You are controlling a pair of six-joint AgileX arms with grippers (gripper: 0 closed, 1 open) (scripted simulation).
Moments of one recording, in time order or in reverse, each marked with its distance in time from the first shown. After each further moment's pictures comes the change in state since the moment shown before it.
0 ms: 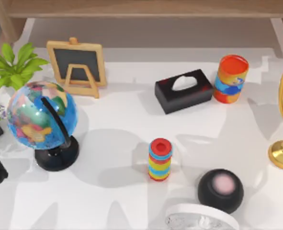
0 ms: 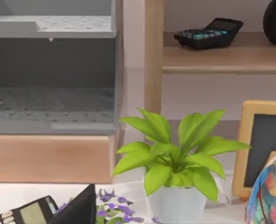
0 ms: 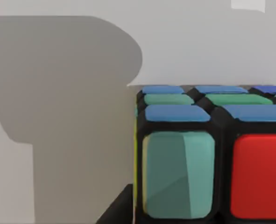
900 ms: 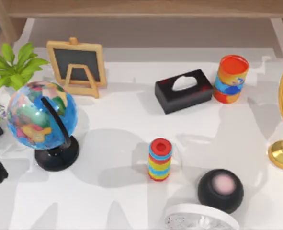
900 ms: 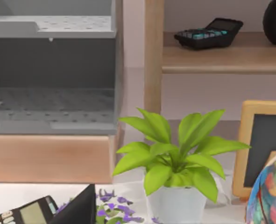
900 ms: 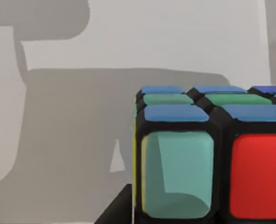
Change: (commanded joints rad) left arm 0.000 0.000 0.000 0.000 0.000 0.000; right arm -0.025 -0.006 0.103 -0.139 0.009 -0.211
